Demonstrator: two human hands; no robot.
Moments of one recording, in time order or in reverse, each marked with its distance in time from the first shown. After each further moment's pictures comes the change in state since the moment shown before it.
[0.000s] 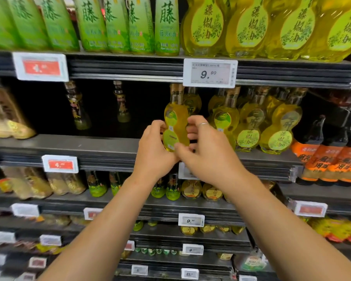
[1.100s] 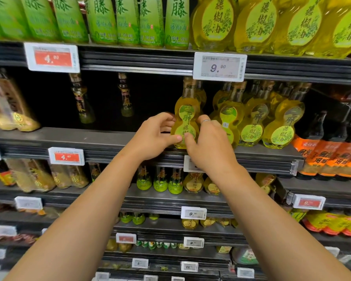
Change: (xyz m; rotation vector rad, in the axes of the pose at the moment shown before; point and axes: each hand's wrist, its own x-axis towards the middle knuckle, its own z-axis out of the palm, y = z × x) left_hand 0.030 -0.011 -0.031 -0.164 -0.347 0.073; right_hand 0.010 0.006 0.027 -0.270 0.084 0.170
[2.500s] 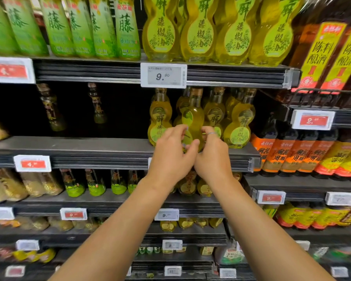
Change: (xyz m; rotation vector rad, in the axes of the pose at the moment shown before) left_hand -0.022 0.087 0.130 0.279 0.291 0.092; right_hand -0.019 0.093 -0.037 0.289 0.140 0.084
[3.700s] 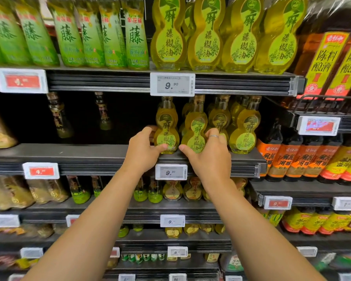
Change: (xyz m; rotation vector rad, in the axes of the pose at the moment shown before) left_hand 0.039 -0.081 -0.044 0.057 -0.073 -0.250; right_hand 0.011 -0.008 0.026 -0.249 0.142 0.078
